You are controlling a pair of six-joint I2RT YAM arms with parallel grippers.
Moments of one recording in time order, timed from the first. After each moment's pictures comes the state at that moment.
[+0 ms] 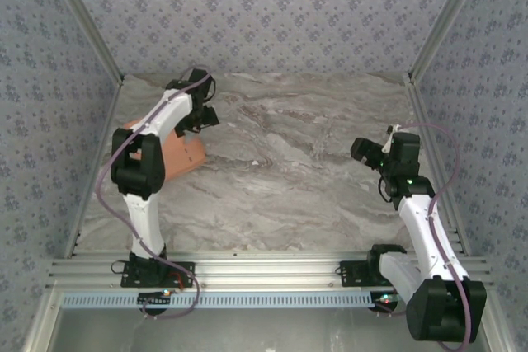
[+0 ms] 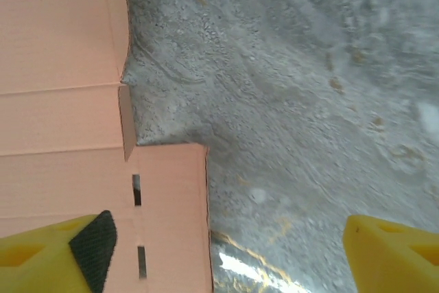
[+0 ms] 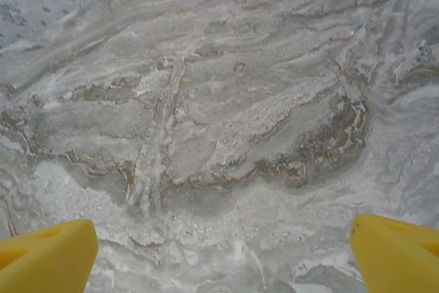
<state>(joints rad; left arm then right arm) -0.28 2.07 1.77 -1.05 -0.22 -0.66 -0.03 0.92 0.66 -0.38 -0.08 0.35</state>
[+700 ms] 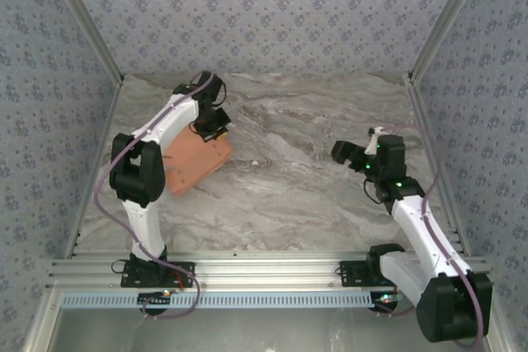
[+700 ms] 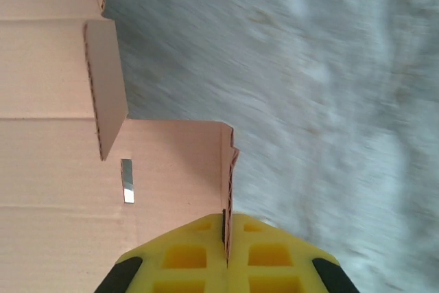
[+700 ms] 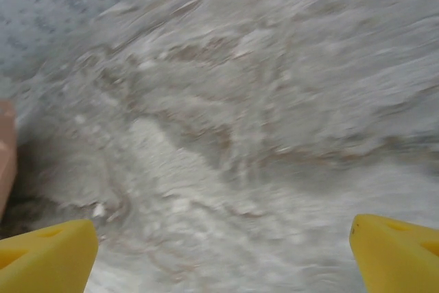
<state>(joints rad) -0.39 1.94 1.68 -0.97 0.14 -0.97 0.17 0.95 0.59 -0.22 -0.21 0.50</state>
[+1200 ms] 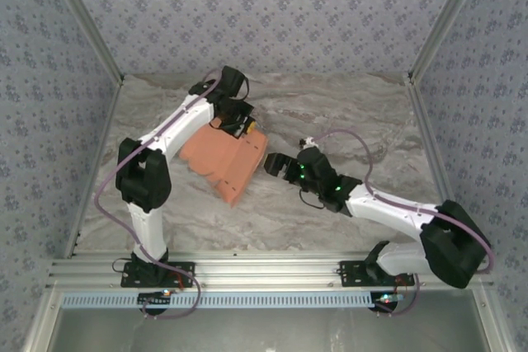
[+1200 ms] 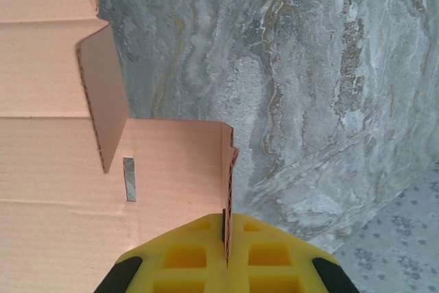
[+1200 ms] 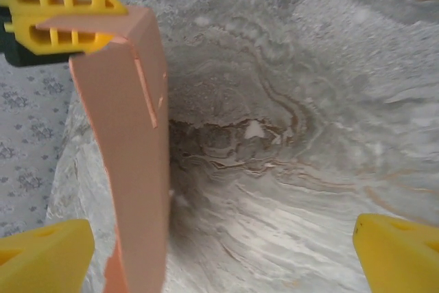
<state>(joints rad) -0.51 1.95 1.78 -0.92 0.24 -1.45 0.82 1.29 0.65 0.11 0.11 0.96</state>
